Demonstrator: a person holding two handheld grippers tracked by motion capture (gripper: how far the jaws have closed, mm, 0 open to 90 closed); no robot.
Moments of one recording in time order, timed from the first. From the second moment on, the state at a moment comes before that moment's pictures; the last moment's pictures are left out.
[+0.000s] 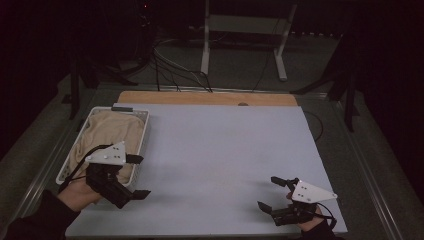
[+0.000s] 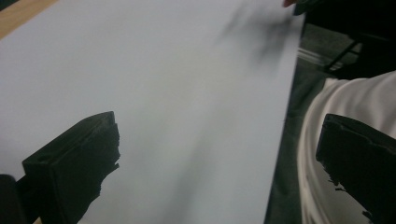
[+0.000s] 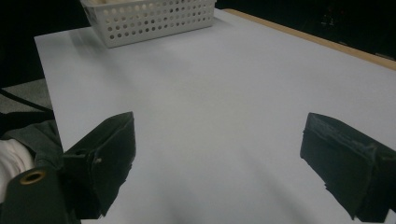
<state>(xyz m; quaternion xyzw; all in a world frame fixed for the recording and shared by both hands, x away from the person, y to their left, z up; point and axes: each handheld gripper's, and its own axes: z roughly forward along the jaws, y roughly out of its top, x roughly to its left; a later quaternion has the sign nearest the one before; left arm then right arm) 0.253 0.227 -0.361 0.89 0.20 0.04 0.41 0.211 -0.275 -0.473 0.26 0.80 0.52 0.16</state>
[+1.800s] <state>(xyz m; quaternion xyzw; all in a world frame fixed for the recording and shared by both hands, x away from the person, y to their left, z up) 0.372 0.348 -0.448 0.82 0.48 0.12 0.27 0.211 -0.270 -0.477 0.25 0.81 0.51 0.16</state>
